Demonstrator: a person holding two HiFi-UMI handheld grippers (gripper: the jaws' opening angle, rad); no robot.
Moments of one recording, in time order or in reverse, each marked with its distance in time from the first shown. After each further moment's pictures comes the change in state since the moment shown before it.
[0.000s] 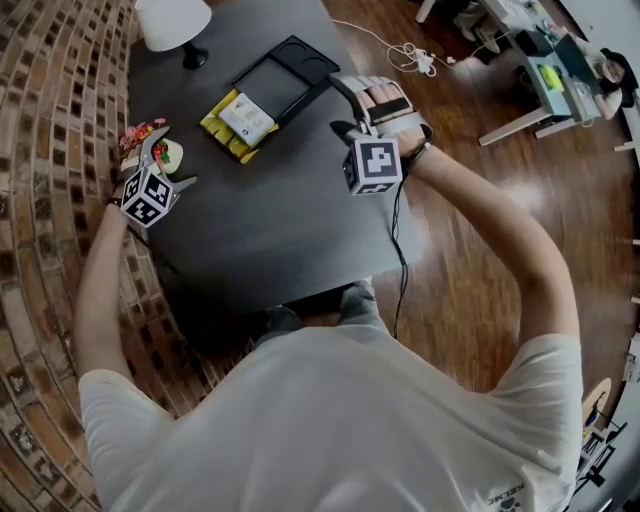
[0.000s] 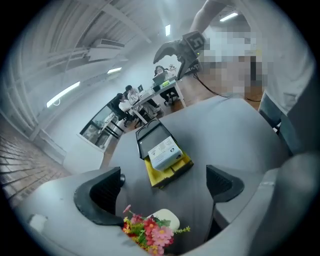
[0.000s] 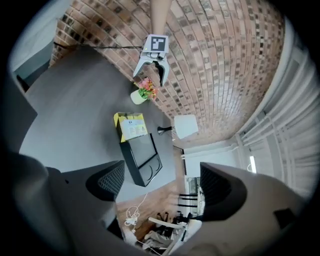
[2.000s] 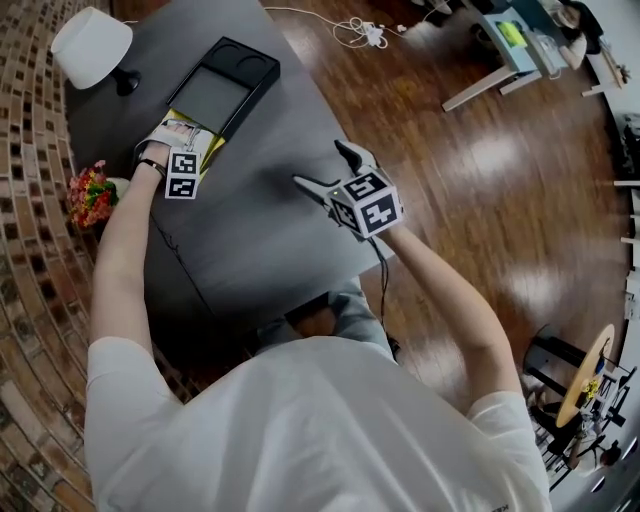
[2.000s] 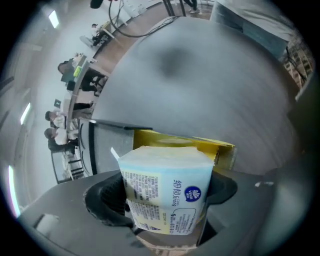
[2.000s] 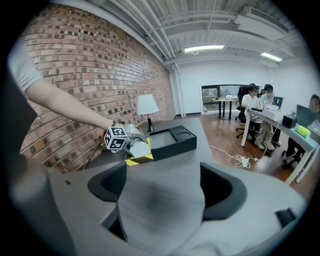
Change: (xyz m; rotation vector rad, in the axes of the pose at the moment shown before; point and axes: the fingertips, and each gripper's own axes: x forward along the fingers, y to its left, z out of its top) left arm 0.229 -0.046 0.030 0.873 0.314 -0.280; right arm -0.035 0.131 -0.050 1.539 -0.014 0.265
